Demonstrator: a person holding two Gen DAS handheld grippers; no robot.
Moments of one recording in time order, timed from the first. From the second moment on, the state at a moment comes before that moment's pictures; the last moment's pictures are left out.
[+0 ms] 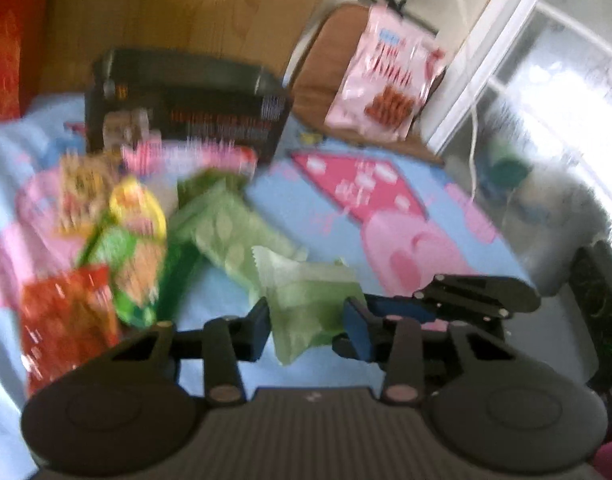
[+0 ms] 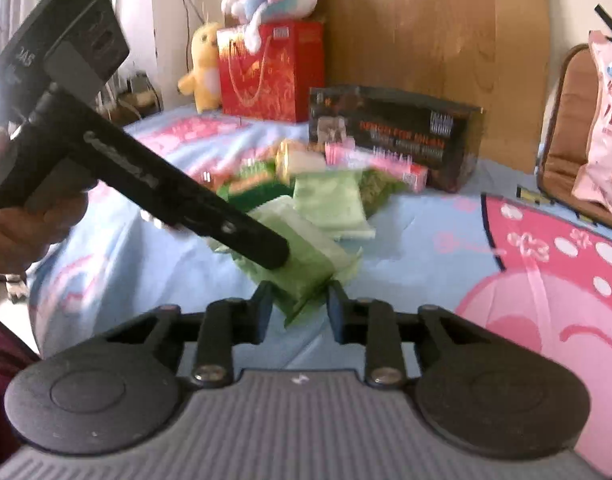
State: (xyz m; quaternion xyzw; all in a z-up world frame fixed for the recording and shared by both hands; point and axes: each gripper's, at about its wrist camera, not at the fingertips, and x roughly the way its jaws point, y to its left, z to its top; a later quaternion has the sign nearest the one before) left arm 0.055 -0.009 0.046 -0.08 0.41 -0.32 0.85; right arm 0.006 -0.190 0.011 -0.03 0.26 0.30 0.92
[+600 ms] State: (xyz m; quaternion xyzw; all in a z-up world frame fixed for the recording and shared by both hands) left arm 0.200 0.008 0.091 -0.11 0.31 -0.20 0.92; right arm 0.189 -0.150 0.063 0.03 0.20 0.17 0.96
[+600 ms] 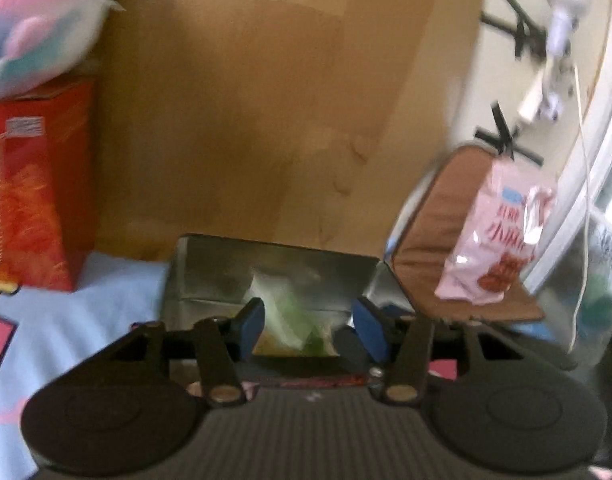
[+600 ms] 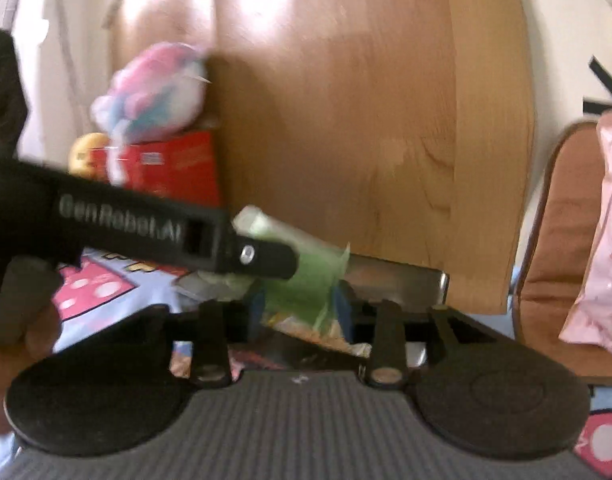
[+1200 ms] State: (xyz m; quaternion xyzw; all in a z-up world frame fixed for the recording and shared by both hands) left arm 0.053 0.106 0.038 -0.20 0.33 -0.24 0.89; right arm 0.080 -0.157 0.015 0.15 0.35 0.37 0.85
